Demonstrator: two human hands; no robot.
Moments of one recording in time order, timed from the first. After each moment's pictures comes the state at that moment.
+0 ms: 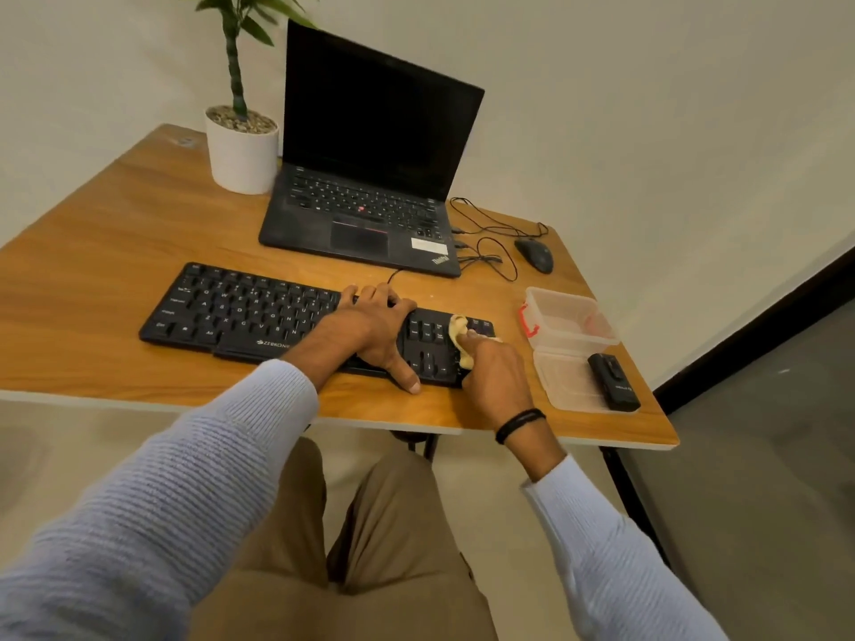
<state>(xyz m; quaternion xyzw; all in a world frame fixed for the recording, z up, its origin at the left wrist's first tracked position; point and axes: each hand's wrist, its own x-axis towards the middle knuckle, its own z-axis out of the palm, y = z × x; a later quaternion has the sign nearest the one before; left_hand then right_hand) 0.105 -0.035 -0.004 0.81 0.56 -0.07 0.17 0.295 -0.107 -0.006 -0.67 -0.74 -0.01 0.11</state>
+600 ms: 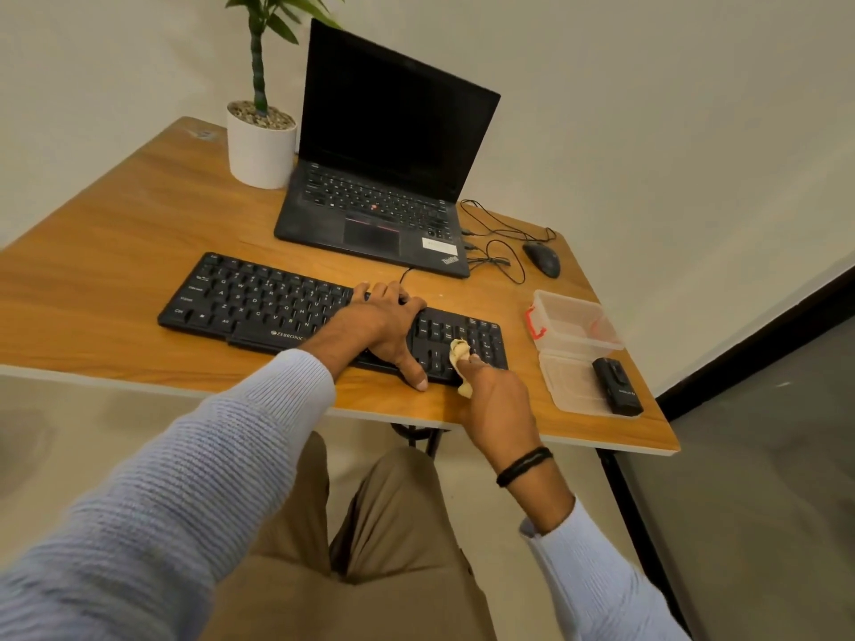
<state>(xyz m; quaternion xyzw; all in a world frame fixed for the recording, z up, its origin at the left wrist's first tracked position) 0.105 -0.041 -0.002 0.81 0.56 -0.06 0.18 0.282 -0.150 -0.003 -0.68 -0.73 -0.03 0.07</state>
